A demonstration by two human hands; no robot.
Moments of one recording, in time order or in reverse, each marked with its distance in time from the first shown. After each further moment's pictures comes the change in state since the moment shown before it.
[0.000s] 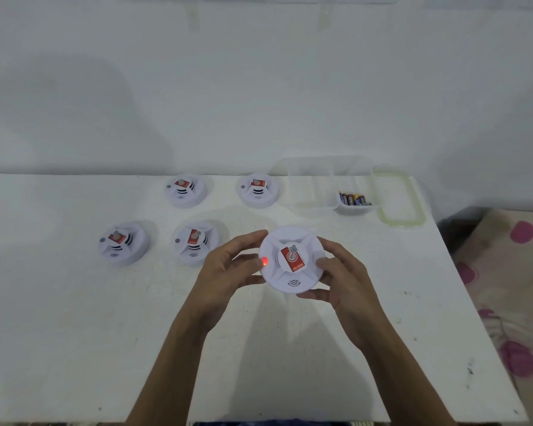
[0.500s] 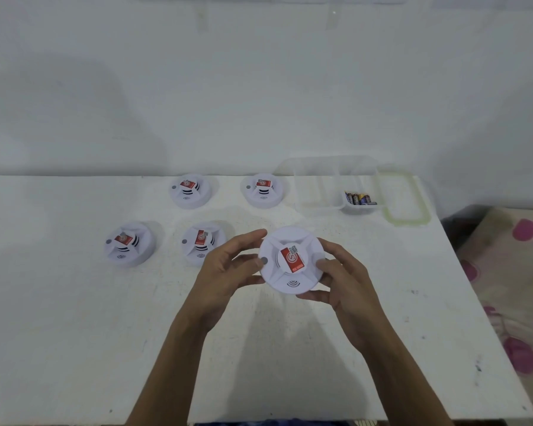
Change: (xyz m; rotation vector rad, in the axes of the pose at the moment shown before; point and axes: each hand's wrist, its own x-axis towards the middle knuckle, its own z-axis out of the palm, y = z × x) left_hand -0.002 0.002 -0.018 0.009 0.000 -0.004; right_hand -0.004 0.000 0.017 0.035 0.009 0.013
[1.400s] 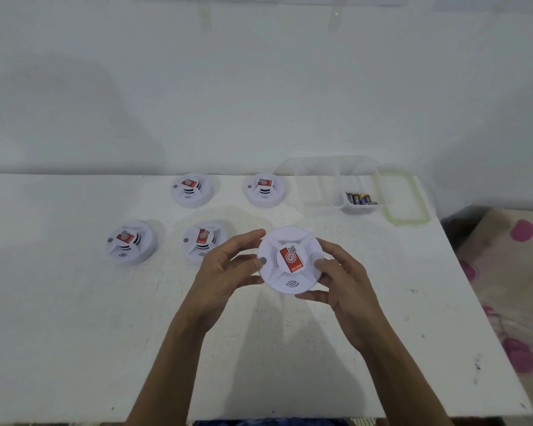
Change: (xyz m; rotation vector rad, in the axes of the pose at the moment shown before) left_hand -0.004 0.000 -0.004 -0.009 0.010 0.002; right_hand -0.001 0.002 0.005 -0.016 0.001 0.004
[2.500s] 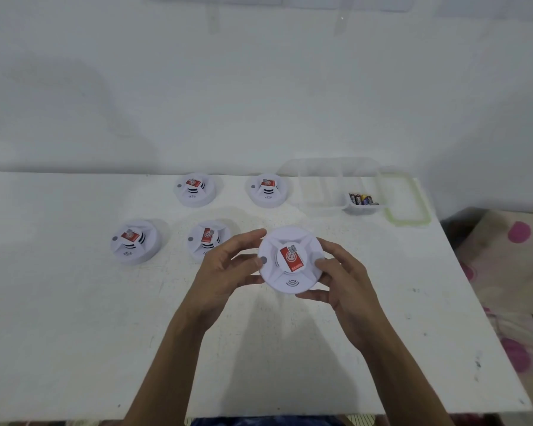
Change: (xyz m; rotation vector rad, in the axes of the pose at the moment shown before) left_hand -0.005 0.003 -0.010 -0.030 -0.029 0.006; right_hand -0.007 -0.002 0.009 -0.016 0.004 -0.005
